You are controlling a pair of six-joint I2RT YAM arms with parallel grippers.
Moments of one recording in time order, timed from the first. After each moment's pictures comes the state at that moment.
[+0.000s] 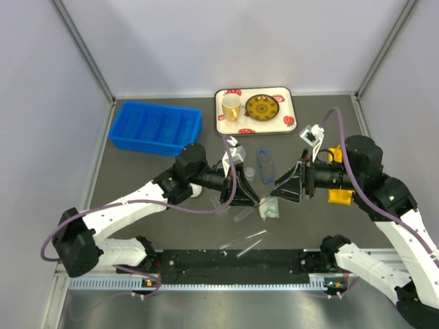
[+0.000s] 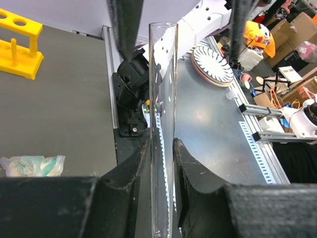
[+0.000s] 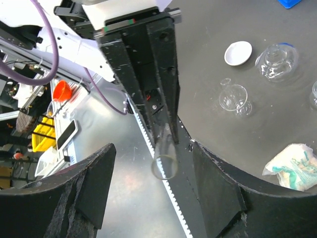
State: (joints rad) left arm -0.87 1.22 0.90 0.26 0.98 -0.40; right arm 0.53 0.79 1.19 -0.77 -0.73 0.38
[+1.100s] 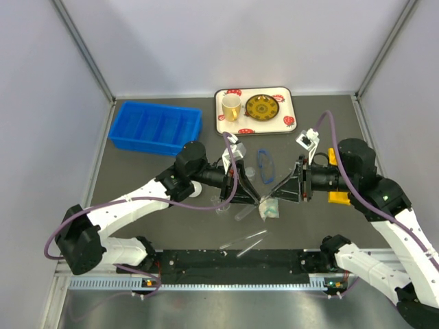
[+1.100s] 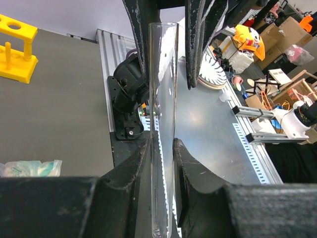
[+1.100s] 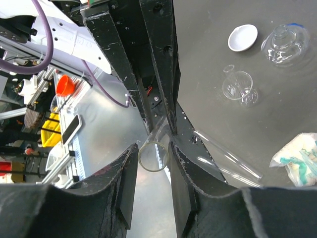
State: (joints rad) left arm -0.84 1.27 0.90 0.34 1.03 -0.46; right arm 0.53 0.78 1.12 -0.77 -0.75 0.39
